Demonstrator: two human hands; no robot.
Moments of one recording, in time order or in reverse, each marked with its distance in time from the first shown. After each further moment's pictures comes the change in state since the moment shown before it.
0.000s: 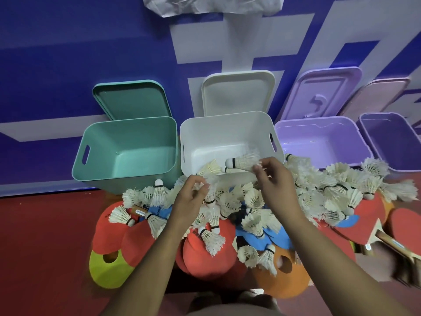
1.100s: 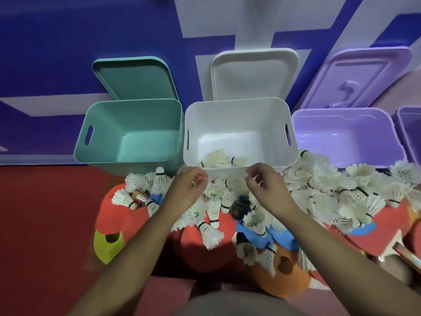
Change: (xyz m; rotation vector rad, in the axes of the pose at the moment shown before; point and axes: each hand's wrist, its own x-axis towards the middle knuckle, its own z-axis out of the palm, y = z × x) left_hand 0.031 -0.015 -0.006 0.430 -0.041 0.059; right_hand 0.031 0.060 0.018 -0.239 -0.380 -0.036
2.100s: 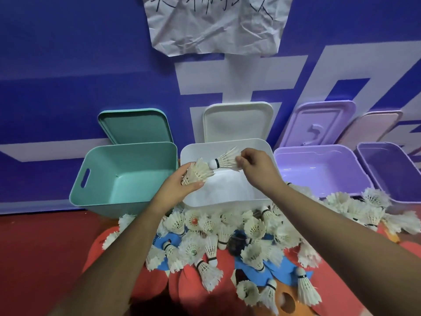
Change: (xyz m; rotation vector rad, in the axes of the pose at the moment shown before) left_hand 0.061 0.033 -0.066 -0.384 -0.108 -0.012; right_hand 0.076 -0.081 -0.049 -0.028 0.197 -0.040
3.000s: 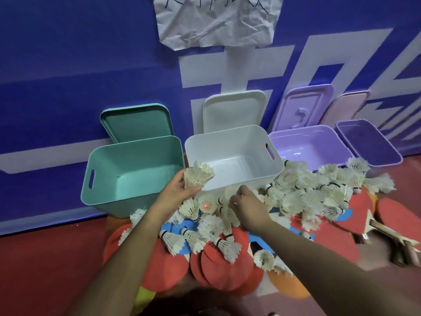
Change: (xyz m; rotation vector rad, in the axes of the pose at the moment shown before) left_hand -0.052 -0.039 -0.035 -0.372 -0.154 -0.058; right_hand -0.122 0.031 0.110 -0.545 -0.167 -0.004
